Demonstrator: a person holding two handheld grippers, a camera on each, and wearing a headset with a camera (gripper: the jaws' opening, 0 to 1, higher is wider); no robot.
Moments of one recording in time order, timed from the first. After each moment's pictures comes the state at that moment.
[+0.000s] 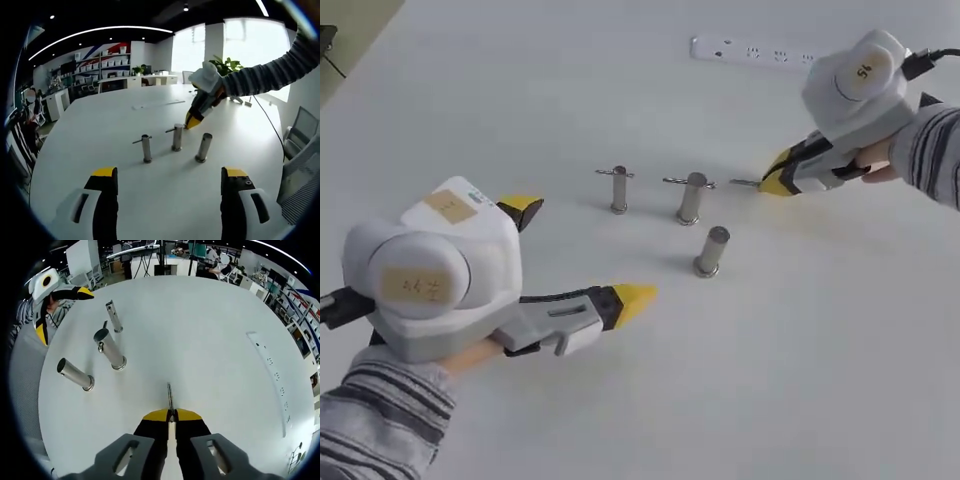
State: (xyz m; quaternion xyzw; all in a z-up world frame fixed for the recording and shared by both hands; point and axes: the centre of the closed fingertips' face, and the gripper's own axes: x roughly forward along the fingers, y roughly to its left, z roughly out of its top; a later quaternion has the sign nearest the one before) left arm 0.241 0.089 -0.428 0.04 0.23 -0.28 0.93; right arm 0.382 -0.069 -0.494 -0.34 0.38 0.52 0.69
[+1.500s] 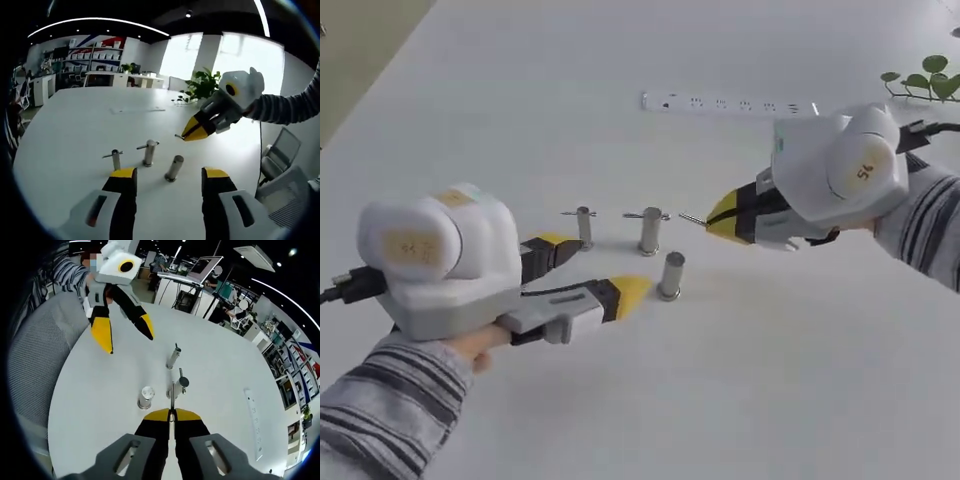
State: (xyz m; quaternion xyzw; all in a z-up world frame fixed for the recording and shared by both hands) left arm 0.240 0.042 -0.397 -0.06 0.24 -0.34 0.91; right arm 0.282 -0.036 -0.411 -0.40 0.20 0.57 0.69
